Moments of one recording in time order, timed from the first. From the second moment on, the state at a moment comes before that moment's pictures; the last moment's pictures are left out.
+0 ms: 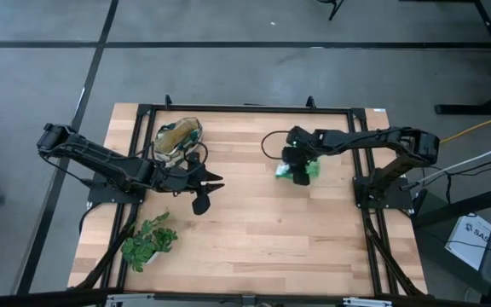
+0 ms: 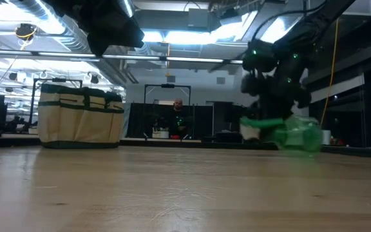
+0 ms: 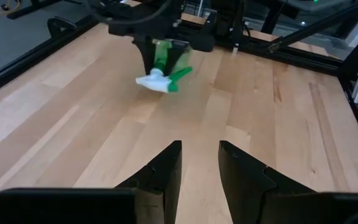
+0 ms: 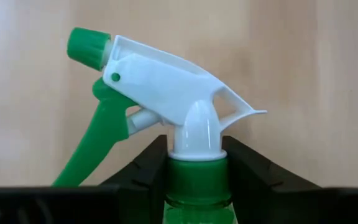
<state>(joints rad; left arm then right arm) -0.26 1.12 0.68 -0.03 -0.45 -0.39 -0.36 1.54 0.78 -0.40 -0.23 -0.32</state>
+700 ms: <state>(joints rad) -0.26 1.14 0.68 0.03 -0.38 -0.30 -0.02 1.54 0.78 0.38 -0.04 -0.09</state>
